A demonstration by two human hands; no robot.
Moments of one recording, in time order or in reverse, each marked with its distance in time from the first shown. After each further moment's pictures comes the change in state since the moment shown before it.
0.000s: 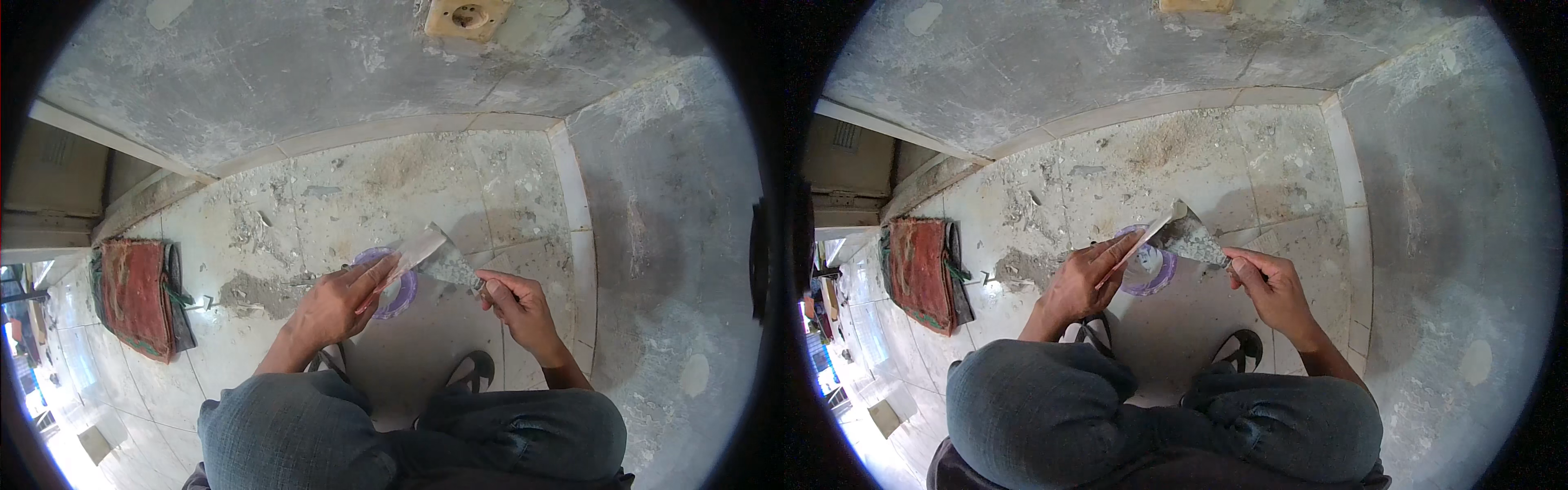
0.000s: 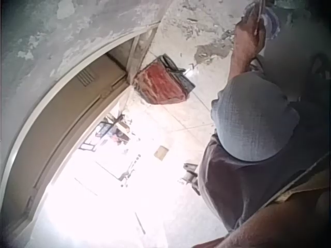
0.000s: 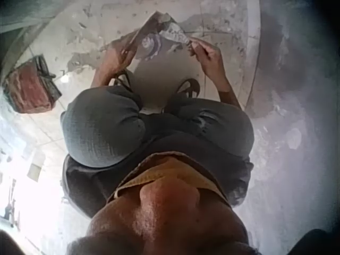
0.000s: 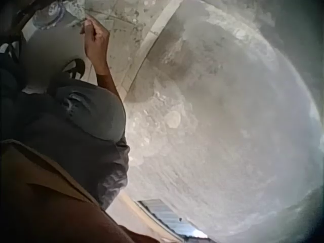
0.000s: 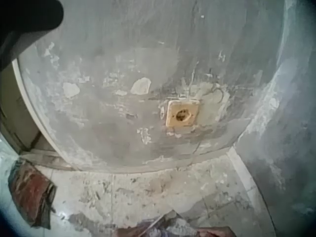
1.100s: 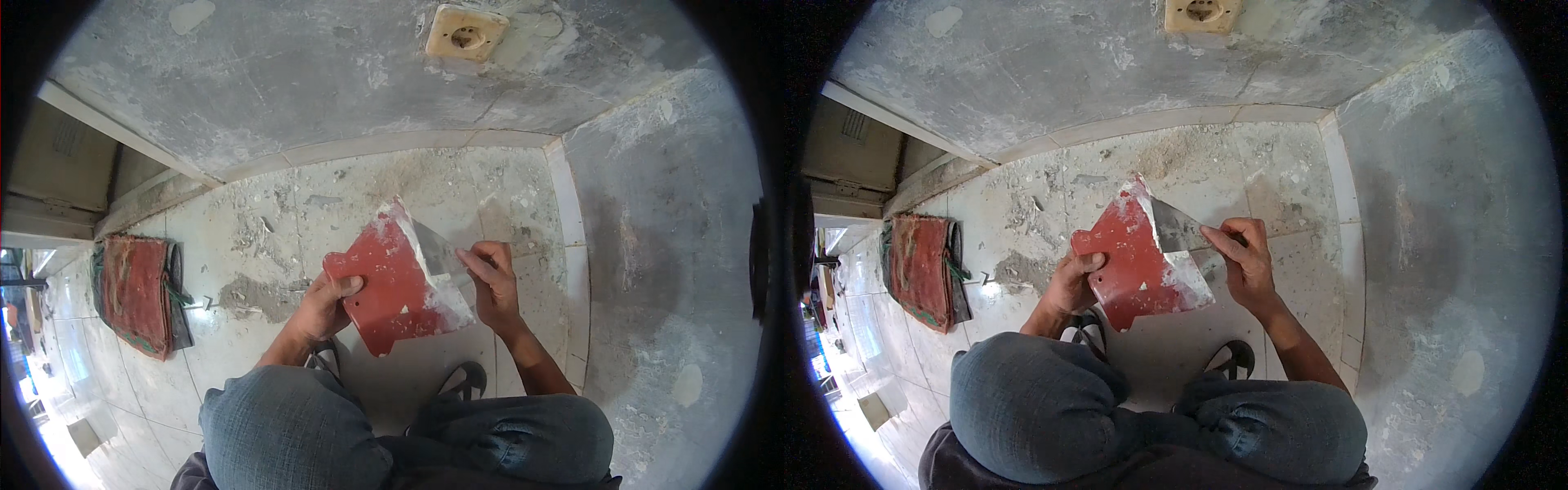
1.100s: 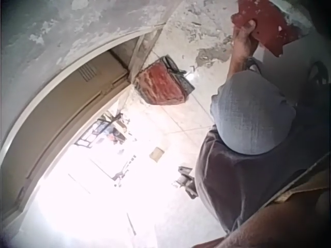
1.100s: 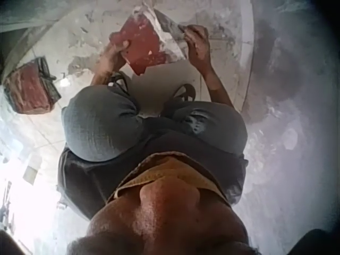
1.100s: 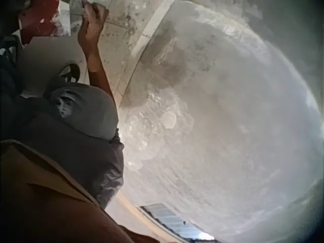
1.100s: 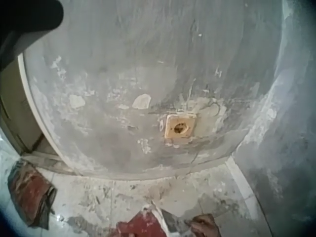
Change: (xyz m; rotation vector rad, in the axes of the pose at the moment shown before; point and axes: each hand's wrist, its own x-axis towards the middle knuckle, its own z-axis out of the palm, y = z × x) left_hand -0.004 -0.001 0.010 -1.688 0.166 -0.562; right_hand 0.058 0.037 0.012 -0.378 0.246 -0.811
